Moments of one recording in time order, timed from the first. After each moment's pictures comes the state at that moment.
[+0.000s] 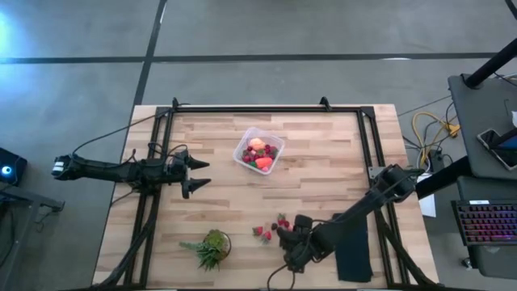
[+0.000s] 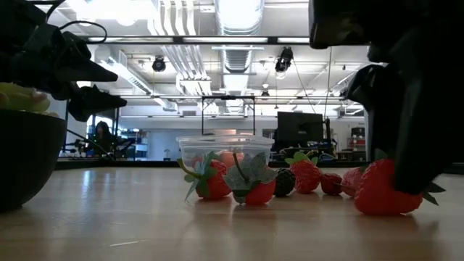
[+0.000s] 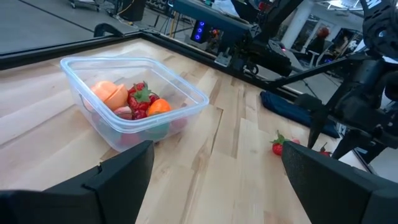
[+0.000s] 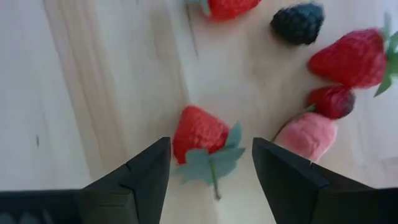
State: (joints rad) left arm -0.08 0.29 0.01 0.07 -0.24 -0.40; right arm 0.63 2.01 1.37 -0.64 0.23 0.83
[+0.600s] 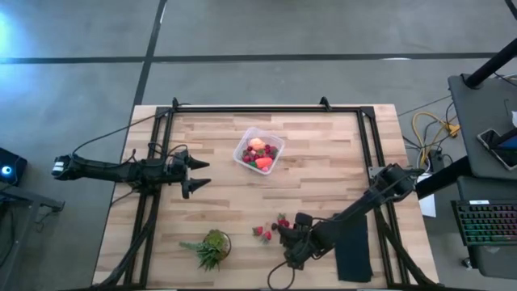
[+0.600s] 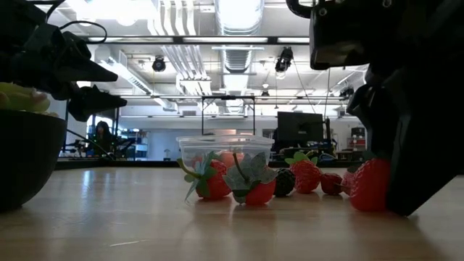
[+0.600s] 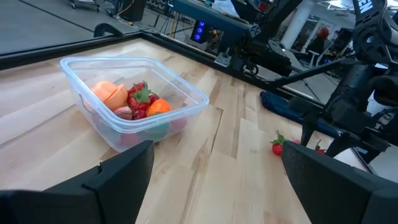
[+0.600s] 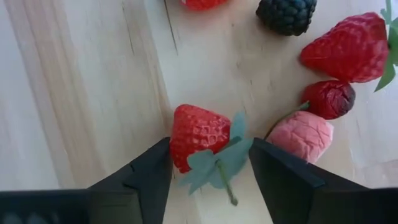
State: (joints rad) left arm -0.08 0.29 0.01 0.07 -0.24 -0.40; right arm 0.61 2.01 1.30 -0.58 0.24 0.84
